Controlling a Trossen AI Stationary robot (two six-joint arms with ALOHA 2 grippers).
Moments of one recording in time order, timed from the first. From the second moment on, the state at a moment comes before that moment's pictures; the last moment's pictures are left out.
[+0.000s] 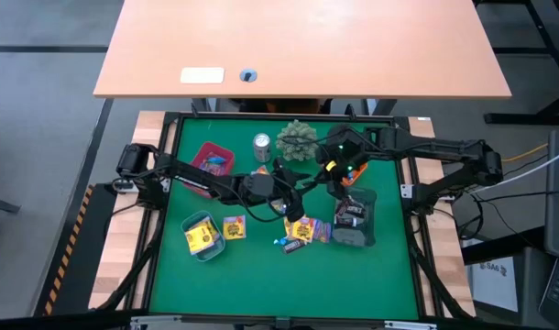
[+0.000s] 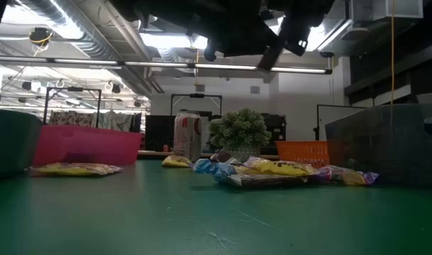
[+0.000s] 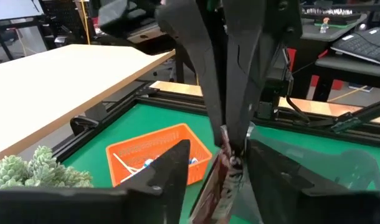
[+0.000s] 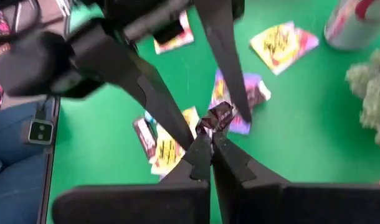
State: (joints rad) left arm -0.10 1.79 1.10 0.51 -0.49 -0.08; right arm -0.15 1.39 1.29 -0.79 -0.33 0.10
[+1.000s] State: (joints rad) left arm -0.10 1.79 1.10 0.28 -0.49 -0.07; right arm -0.15 1.39 1.29 -1.40 -0.38 0.10
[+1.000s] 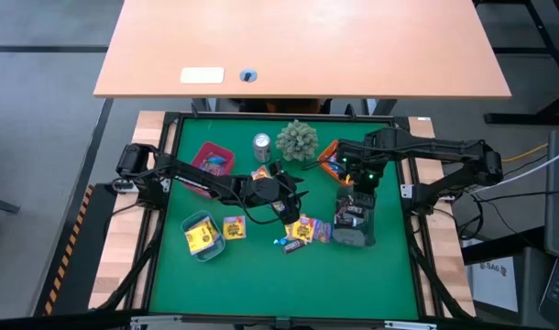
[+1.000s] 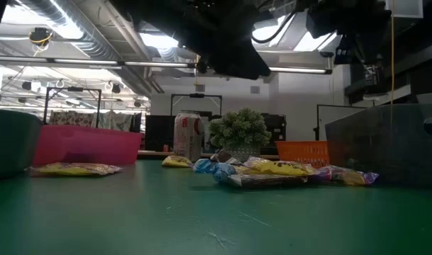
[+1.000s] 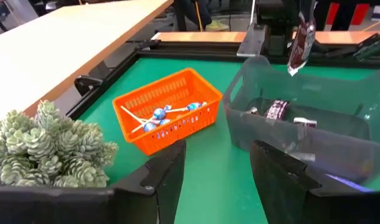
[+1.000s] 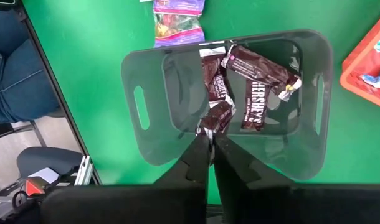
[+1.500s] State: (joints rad) left arm -0.10 1.59 1.10 -0.36 -0.17 -0.29; right arm -0.15 1.39 1.29 -1.39 -0.33 0.10
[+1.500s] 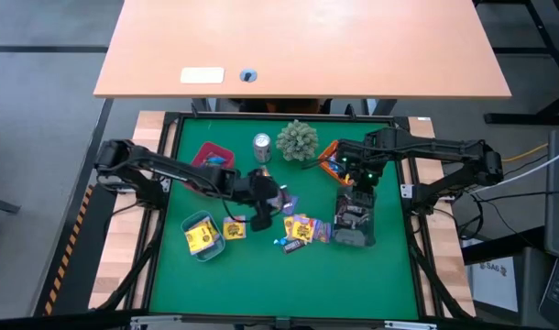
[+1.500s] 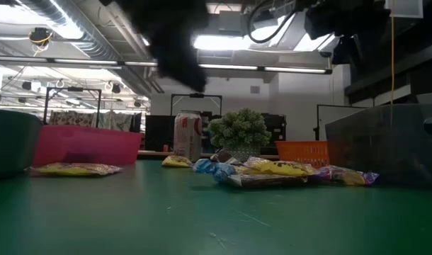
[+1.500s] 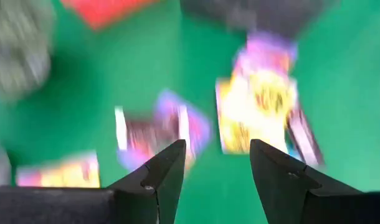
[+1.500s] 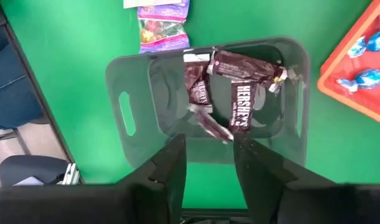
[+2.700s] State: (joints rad) left arm -0.18 1.61 0.76 -0.42 -0.10 -0.65; right arm -0.15 1.39 1.29 -1.27 -0.32 0.10
